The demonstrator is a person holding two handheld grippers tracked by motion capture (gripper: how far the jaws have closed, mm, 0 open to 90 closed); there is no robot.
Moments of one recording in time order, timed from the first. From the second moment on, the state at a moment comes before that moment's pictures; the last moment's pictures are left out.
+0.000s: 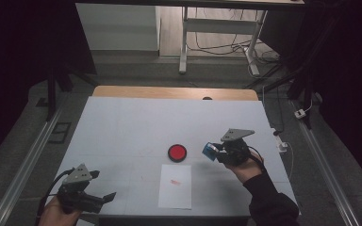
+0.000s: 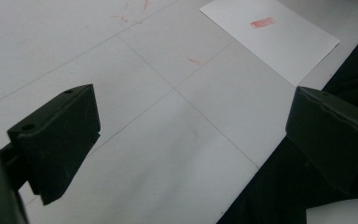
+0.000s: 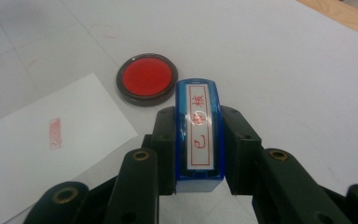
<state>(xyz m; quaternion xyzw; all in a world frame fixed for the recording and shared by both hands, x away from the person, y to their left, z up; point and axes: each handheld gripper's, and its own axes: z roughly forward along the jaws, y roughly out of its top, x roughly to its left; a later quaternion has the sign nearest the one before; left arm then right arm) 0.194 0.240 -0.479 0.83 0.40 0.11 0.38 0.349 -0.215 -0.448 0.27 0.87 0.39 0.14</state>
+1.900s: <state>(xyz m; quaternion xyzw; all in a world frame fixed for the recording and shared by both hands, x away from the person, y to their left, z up) 0.194 0.237 -0.479 0.83 0.39 0.11 0.37 0.371 -0.230 -0.479 0.31 0.88 0.32 0.16</state>
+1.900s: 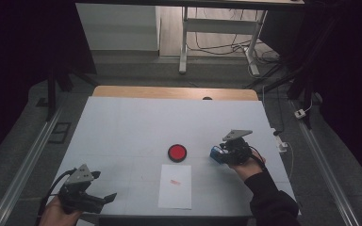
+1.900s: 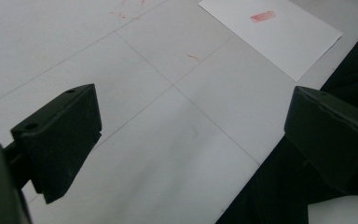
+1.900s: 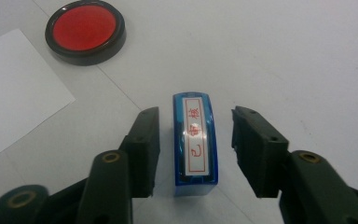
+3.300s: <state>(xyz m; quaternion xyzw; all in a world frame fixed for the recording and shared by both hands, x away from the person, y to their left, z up) 0.194 0.239 -0.479 0.83 0.40 0.11 0.38 0.317 -0.249 -0.453 0.38 0.82 0.40 0.14</state>
